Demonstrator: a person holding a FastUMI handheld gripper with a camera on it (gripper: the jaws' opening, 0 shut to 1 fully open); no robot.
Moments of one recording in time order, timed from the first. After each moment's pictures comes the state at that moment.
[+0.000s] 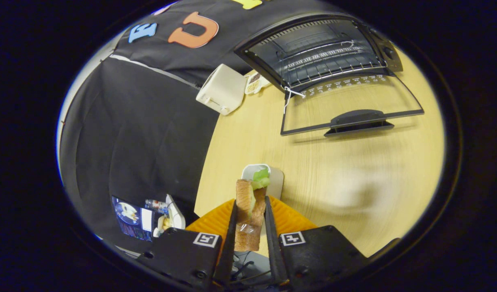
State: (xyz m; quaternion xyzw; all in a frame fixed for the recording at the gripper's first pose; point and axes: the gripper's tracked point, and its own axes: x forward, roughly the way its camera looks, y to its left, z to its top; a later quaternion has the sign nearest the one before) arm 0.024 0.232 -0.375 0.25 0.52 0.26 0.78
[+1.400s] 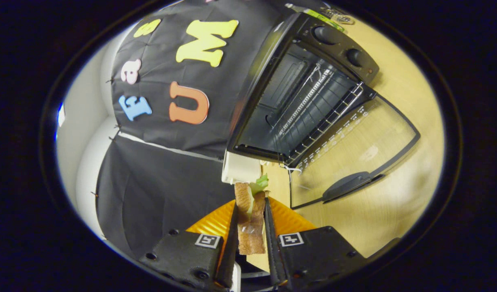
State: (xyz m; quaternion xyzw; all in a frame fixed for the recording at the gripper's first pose) arm 0.146 0.167 -0.311 0.51 0.34 0.22 0.76
